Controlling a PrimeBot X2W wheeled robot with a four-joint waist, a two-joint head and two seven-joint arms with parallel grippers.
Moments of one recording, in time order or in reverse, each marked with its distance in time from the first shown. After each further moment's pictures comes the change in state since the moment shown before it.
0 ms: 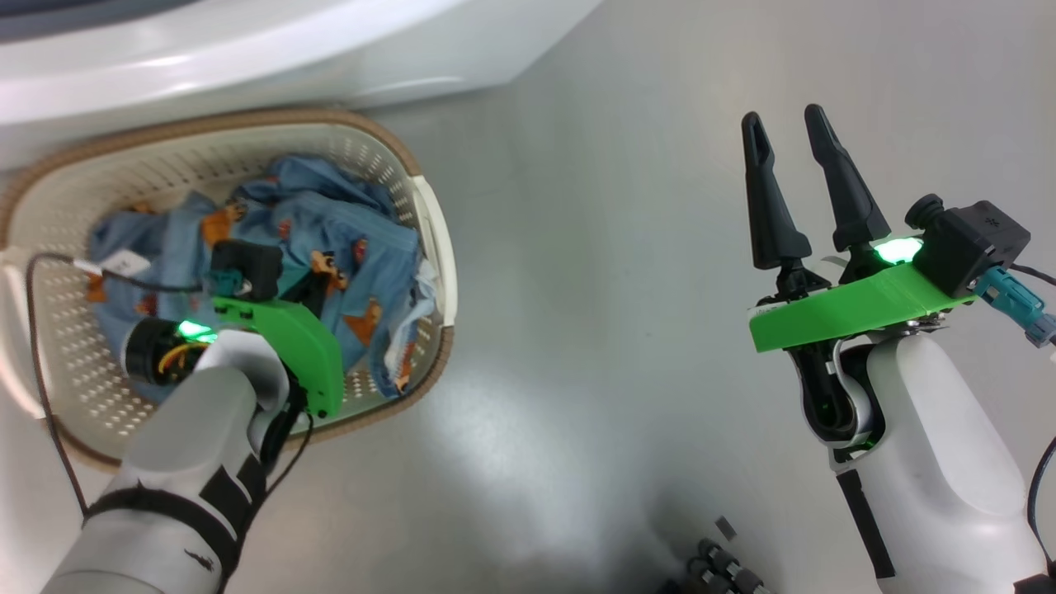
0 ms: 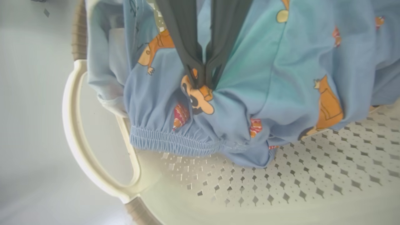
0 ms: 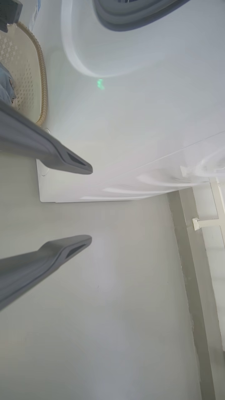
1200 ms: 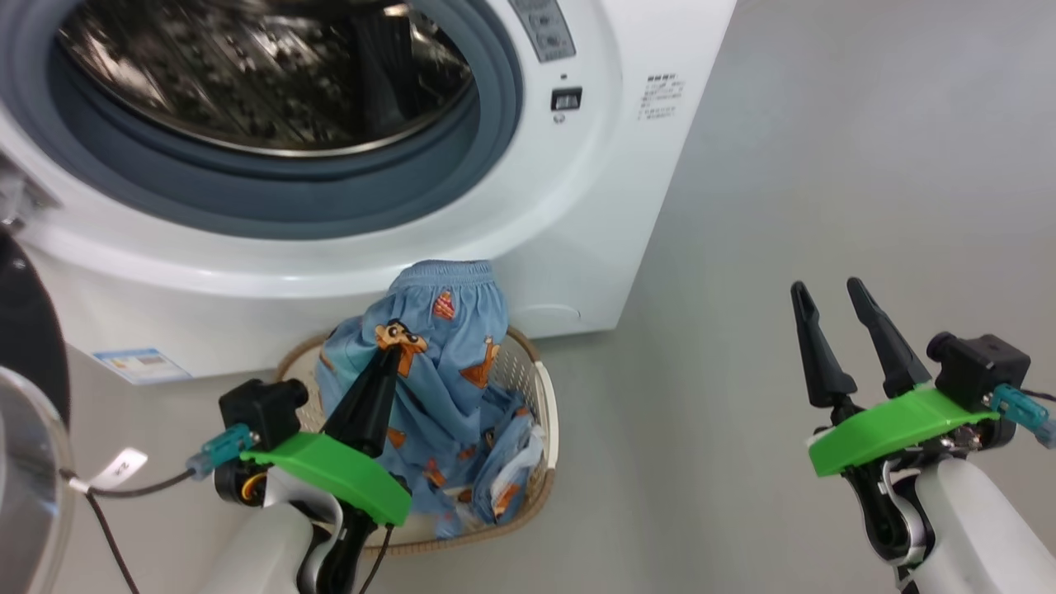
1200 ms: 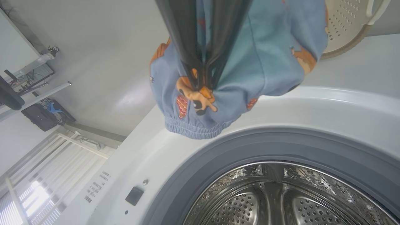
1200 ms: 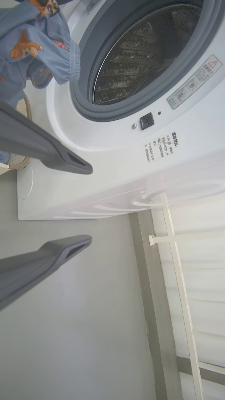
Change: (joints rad) left arm 0.461 -0.005 0.260 -0.560 -0.048 0.000 -0.153; right arm 0.214 -0.130 0.013 0.113 0.054 0.000 0.000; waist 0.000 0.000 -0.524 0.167
